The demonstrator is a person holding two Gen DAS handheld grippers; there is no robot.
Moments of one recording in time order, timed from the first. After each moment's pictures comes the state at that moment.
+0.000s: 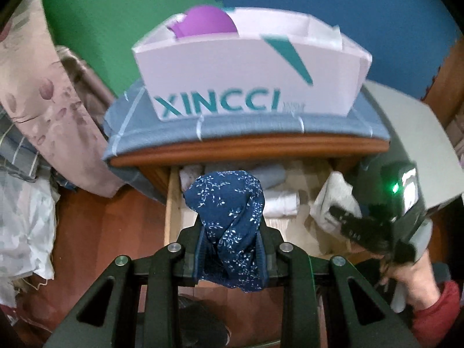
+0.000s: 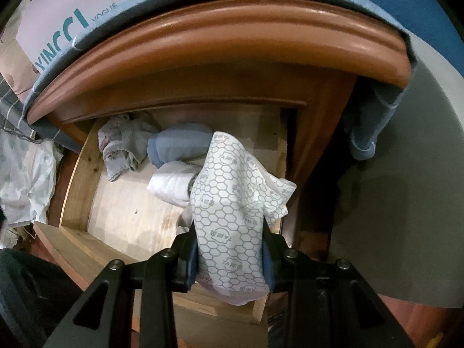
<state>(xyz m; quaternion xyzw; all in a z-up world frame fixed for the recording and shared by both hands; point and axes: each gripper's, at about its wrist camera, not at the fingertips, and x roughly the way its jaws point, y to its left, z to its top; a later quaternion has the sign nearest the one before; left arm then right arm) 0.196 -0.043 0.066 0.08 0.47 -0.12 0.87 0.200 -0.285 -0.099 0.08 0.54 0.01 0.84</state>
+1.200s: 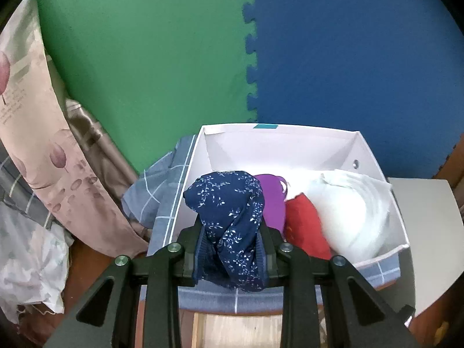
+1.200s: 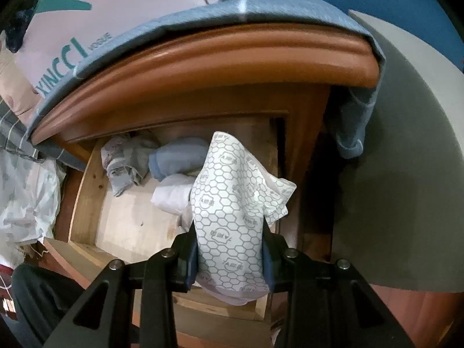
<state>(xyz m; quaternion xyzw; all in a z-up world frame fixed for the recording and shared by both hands) 0.372 -0.049 0.166 0.06 0.40 -0.08 0.91 0.191 -0.298 -0.088 0.12 0.52 -0.01 0.85</state>
